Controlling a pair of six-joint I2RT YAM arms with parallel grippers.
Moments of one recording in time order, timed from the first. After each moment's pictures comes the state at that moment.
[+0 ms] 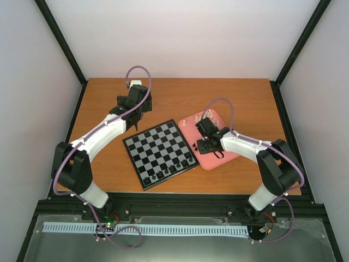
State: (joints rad) left arm -0.45 1.56 1.24 -0.32 -0.58 -0.26; right arm 0.61 1.60 0.93 -0.53 0.14 0.29
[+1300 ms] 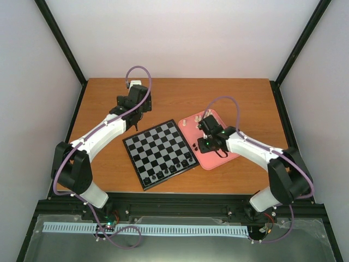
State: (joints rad) left arm -0.45 1.57 1.24 -0.32 -0.59 -0.26; right arm 0.60 1.53 0.94 -0.57 0.07 0.27
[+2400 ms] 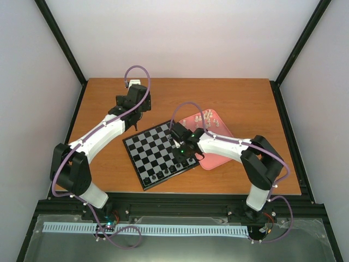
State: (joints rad) left arm -0.45 1.55 1.24 -0.32 -0.59 -0.26; right arm 0.88 1.76 1.17 -0.63 -0.01 0.26
